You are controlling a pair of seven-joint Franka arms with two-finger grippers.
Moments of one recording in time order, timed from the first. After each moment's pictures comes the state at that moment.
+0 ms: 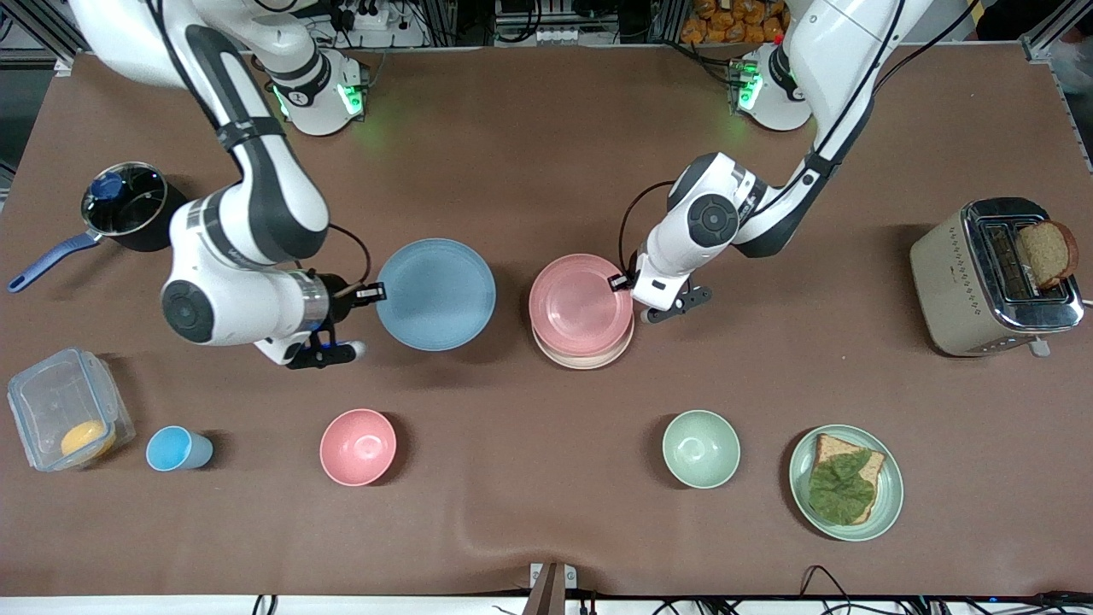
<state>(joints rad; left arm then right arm) -0.13 0.49 -0.50 -2.05 -0.03 2.49 -0.98 0.21 0.43 0.10 -1.68 0.34 1.79 0.11</state>
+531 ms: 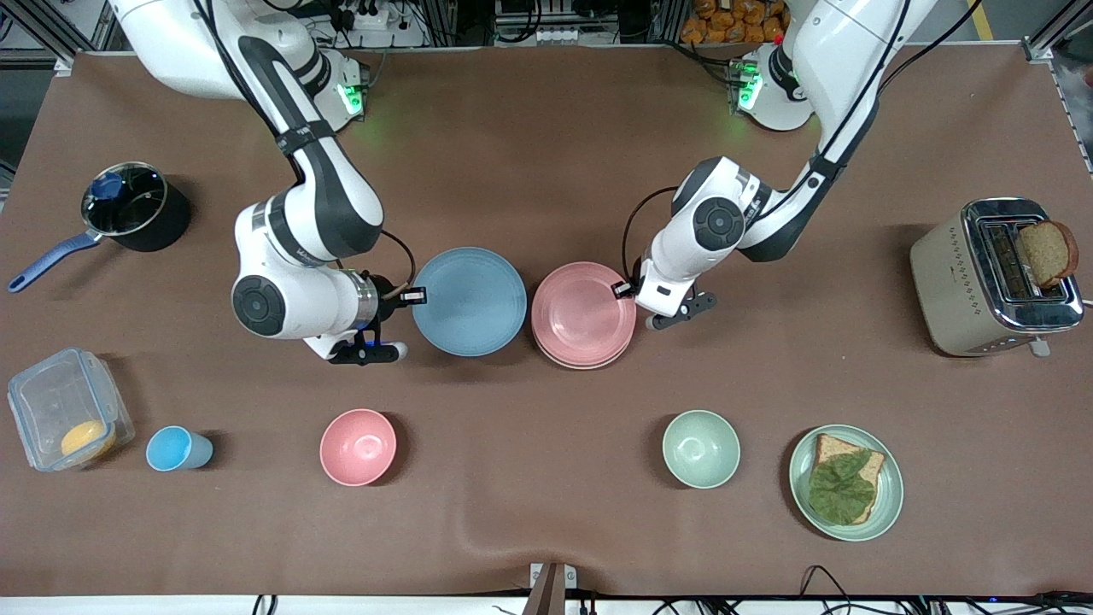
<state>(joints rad) -0.13 0.50 -0.49 -2.02 -0.02 2.50 -0.98 0.28 0.47 0.09 -1.69 0.34 1.88 0.20</state>
